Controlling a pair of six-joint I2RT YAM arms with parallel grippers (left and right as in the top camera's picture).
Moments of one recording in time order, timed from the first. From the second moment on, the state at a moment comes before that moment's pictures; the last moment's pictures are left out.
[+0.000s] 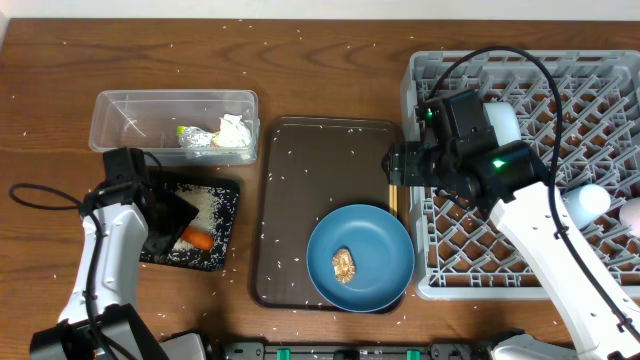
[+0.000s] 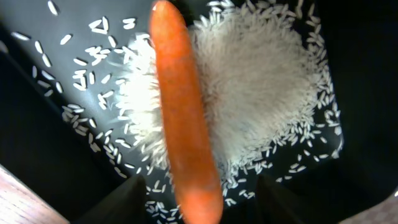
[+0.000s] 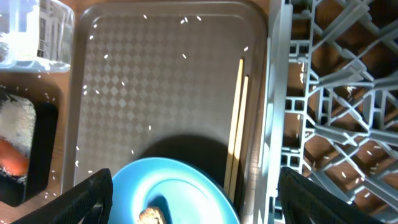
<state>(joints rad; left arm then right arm) 0.30 1.41 0.83 -0.84 0.10 -0.69 0.41 1.41 1.26 -0.89 -0.10 0.44</state>
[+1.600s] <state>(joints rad) -0.60 1.67 0.96 -0.84 0.15 -0.17 0.21 1.41 1.26 -0.94 -0.16 0.59</state>
